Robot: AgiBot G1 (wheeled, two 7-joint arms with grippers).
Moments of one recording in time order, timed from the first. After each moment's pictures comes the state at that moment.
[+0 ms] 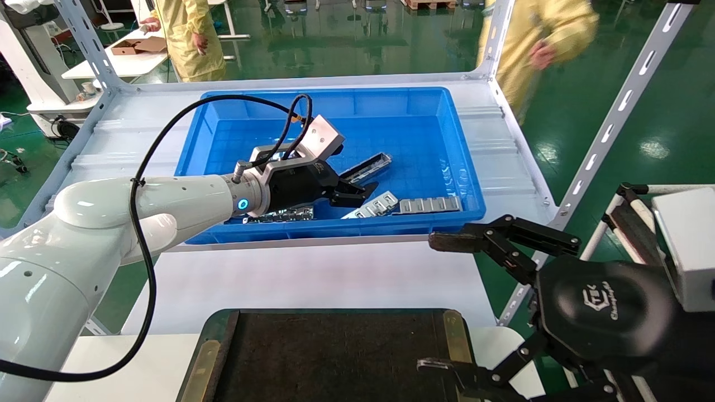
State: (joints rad) left arm -1.61 1.37 0.62 -0.28 1.29 0.76 0.15; right arm 1.08 -0.61 -0.29 1.28 -0.73 -1.49 0.18
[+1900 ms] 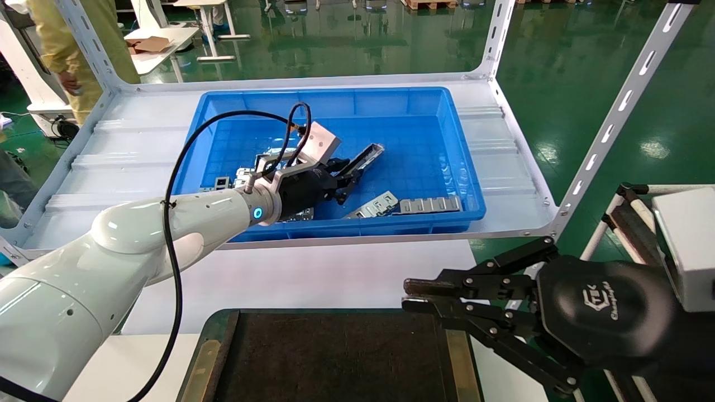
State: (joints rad) left arm -1.59 1.36 1.04 -0.37 0.92 0.47 0.01; right arm 1.08 -0.61 -0.29 1.28 -0.72 -1.49 0.18
